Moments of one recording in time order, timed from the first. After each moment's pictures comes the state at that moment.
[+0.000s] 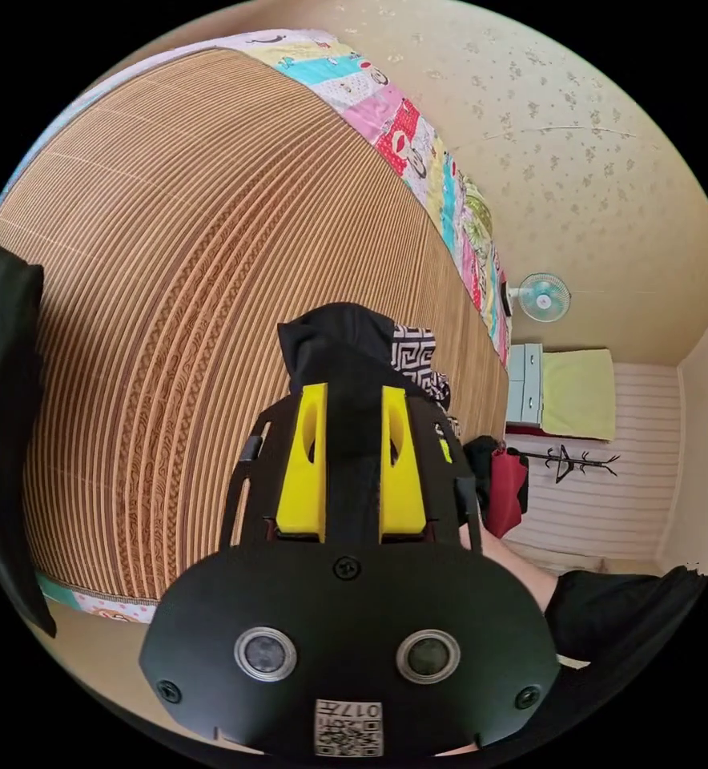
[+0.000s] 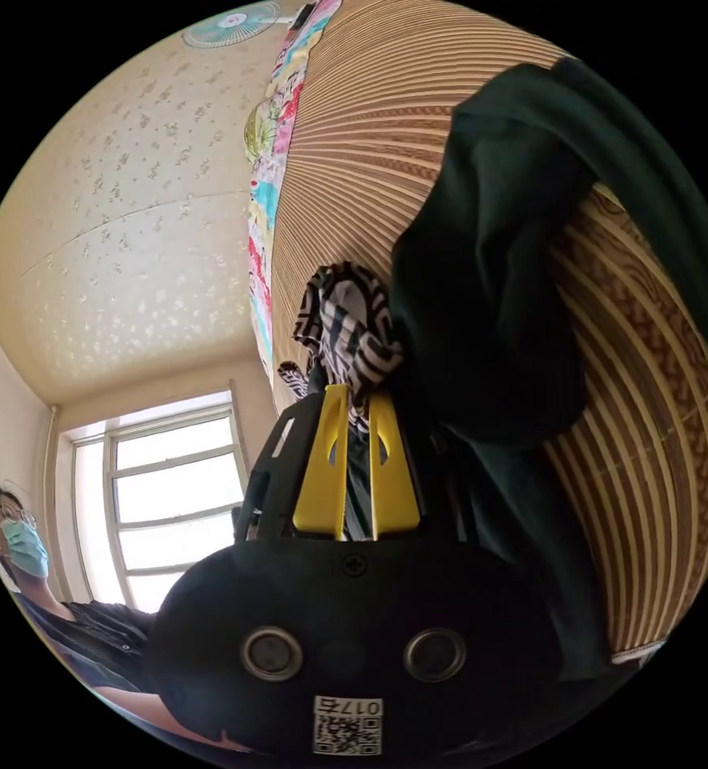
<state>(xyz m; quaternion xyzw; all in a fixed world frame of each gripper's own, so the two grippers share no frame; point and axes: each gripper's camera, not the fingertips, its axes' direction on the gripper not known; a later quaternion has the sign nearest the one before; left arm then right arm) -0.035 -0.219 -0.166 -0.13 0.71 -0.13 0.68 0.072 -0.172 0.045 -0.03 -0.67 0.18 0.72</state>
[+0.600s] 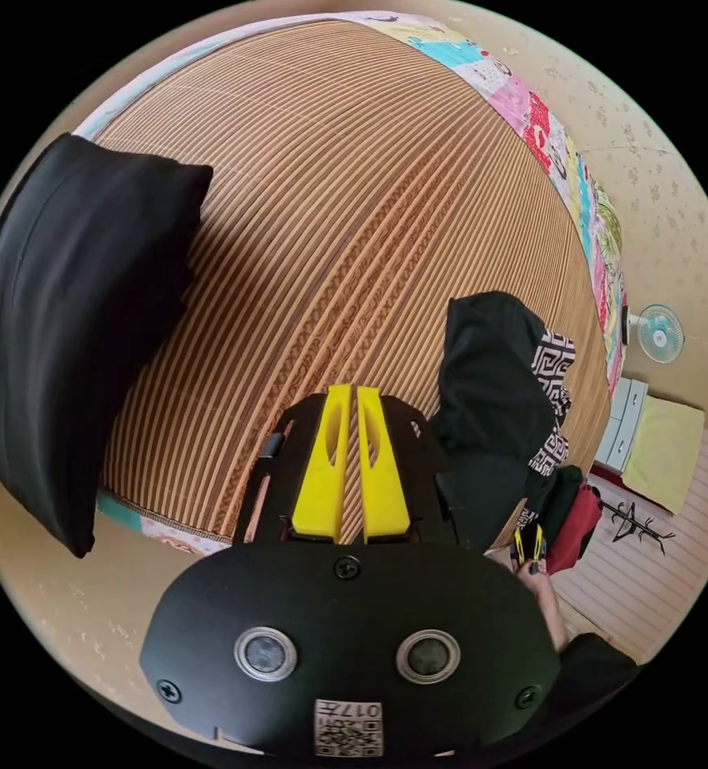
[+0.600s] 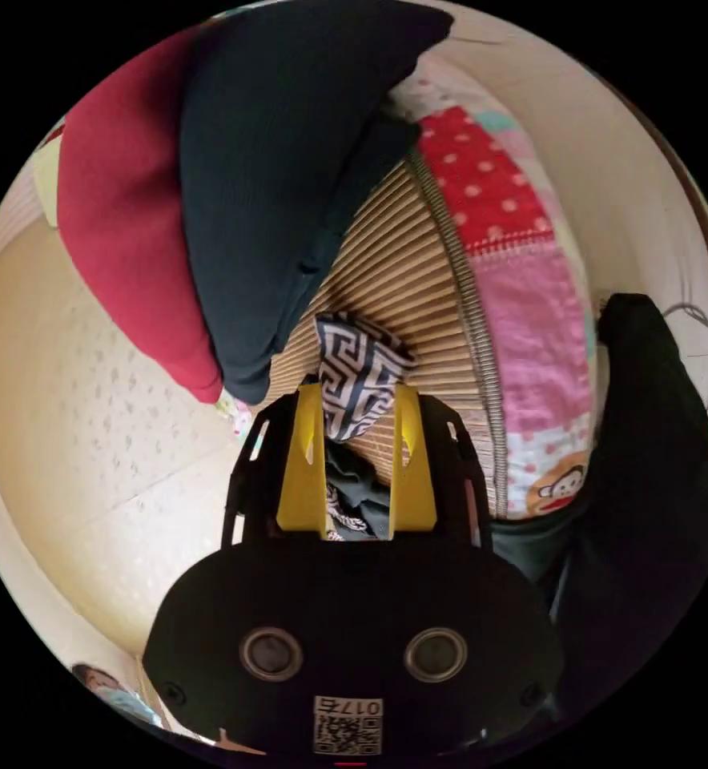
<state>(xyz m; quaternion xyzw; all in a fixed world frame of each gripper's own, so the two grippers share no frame) -0.084 -0.205 -0.077 -0.24 0.57 -0.17 0.77 0.203 -0.042 -0.086 0.00 -0.54 0.61 0.58</state>
